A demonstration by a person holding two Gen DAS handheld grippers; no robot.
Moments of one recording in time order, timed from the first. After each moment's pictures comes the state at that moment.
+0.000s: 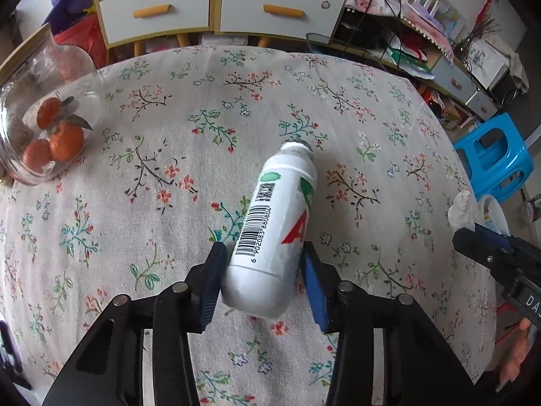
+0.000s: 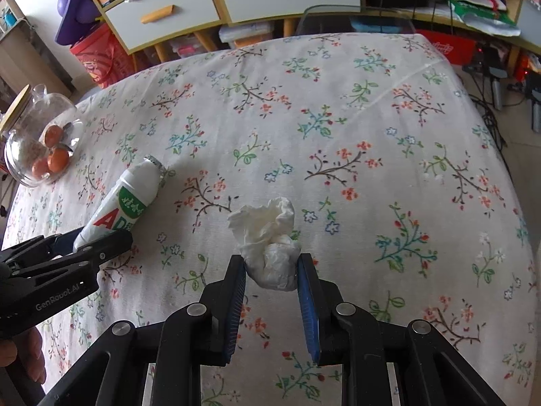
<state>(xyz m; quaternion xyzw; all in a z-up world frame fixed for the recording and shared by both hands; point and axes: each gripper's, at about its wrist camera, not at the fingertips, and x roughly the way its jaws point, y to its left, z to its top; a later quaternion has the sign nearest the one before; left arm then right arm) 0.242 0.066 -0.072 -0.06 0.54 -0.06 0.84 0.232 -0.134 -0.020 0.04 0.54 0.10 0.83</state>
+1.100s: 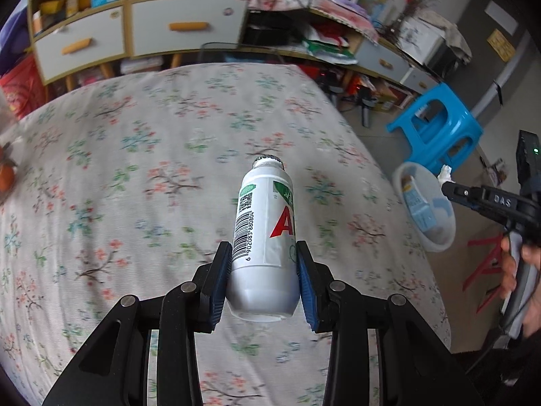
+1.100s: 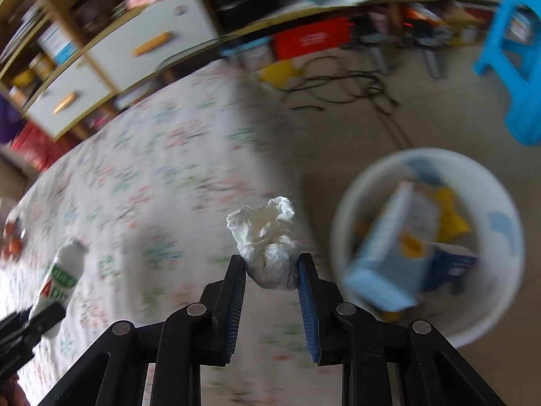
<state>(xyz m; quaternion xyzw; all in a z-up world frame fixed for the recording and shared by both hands) 0.195 -0.055 -0.028 -0.04 0.51 -0.18 0.84 0.190 -0.364 0.016 0.16 0.52 -0.04 0.84</state>
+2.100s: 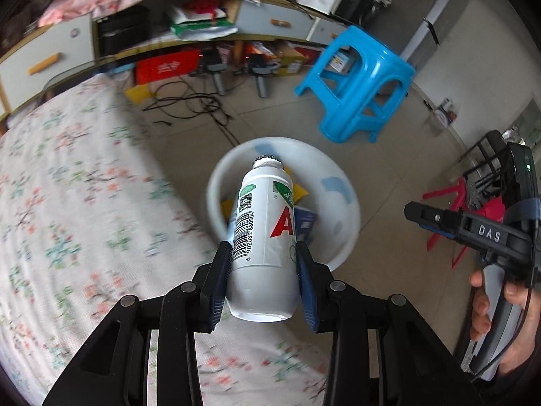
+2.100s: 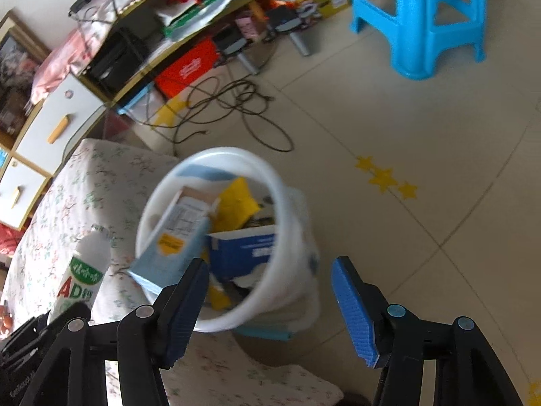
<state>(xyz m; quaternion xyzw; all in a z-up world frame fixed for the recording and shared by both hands) 0.180 -0.308 -0.020 0.03 0.51 -0.33 0.79 0.088 -0.536 0.024 0.26 0.49 -0.15 0.82</state>
